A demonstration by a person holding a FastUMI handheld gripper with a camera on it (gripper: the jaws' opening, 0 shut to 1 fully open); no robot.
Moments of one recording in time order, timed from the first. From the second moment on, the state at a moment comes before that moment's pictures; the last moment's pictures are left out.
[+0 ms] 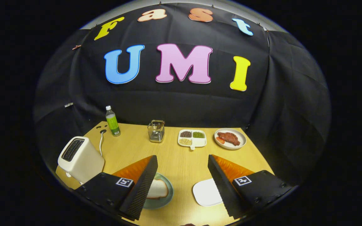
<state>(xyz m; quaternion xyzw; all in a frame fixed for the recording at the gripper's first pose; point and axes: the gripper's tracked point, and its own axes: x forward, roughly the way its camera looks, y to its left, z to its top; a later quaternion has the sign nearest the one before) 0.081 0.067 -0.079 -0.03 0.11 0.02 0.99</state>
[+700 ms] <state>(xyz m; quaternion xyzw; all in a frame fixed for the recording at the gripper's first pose) -0.006 0.026 0.017 -0.05 -0.01 0.05 1.00</state>
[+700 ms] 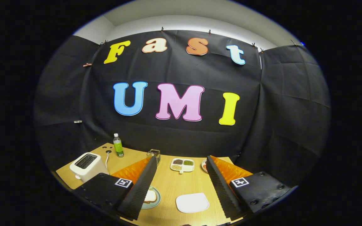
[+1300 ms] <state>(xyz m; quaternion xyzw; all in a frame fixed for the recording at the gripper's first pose) 0.021 -0.003 -0.003 -0.02 0.02 0.06 1.00</state>
